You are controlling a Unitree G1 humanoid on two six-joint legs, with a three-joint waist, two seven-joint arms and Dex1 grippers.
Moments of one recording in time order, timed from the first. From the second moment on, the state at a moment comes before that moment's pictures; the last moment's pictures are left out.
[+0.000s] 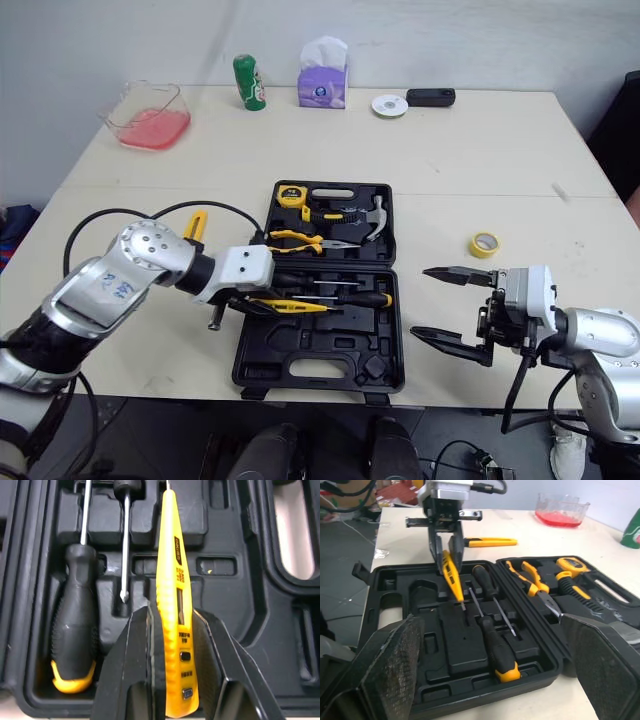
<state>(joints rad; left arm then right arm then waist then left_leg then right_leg) -0.75 0.87 -0.48 -0.26 -0.15 0.68 -1.17 -0.01 -0.77 -0.29 -0.27 0.65 0.11 1.29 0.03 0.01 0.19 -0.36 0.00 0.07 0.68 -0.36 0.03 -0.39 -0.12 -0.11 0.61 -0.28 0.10</state>
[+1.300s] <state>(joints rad) -0.83 0.80 -0.56 -0.19 0.00 0.71 -1.26 0.04 -0.76 -0.29 -0.27 0.65 0.07 1.28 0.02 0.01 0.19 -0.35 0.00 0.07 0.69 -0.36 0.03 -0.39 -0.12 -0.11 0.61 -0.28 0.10</state>
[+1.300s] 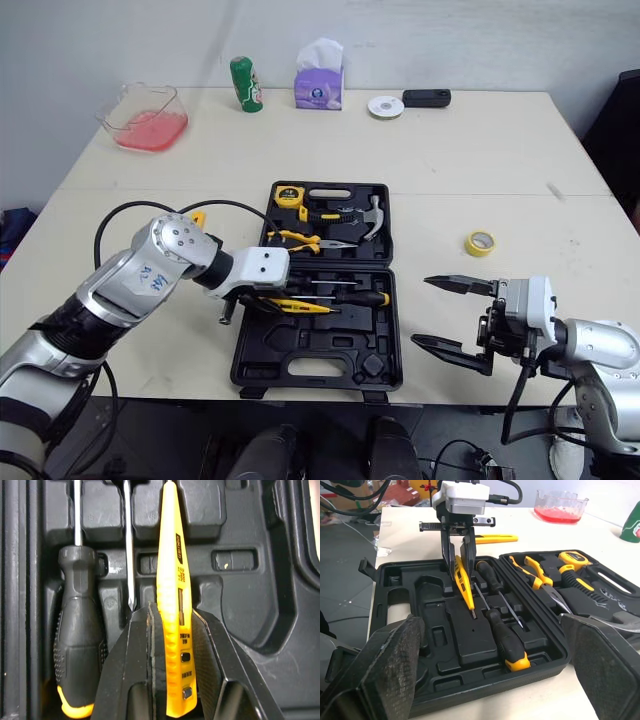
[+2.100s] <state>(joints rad) -0.79 0.75 -0.47 -0.20 -0.07 0.74 -1.27 0.01 -0.74 -0.28 -0.21 0.64 0.03 1.30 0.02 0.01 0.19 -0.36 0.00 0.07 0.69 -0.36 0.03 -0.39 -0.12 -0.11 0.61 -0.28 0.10</state>
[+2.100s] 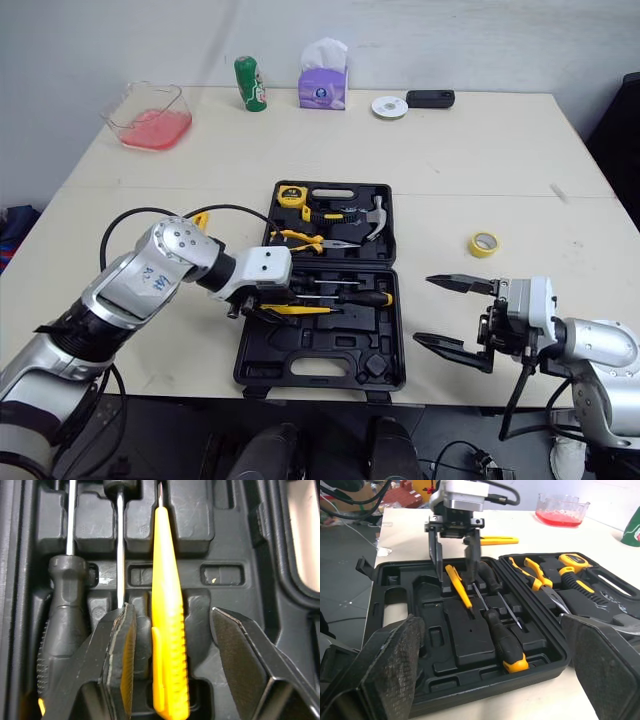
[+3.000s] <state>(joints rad) -0.43 0.71 -0.23 -0.17 -0.17 0.23 -1.20 -0.01 -0.75 -0.28 -0.21 0.62 0.08 1.27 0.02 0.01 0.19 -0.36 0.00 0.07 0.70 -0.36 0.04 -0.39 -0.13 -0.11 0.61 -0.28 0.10</state>
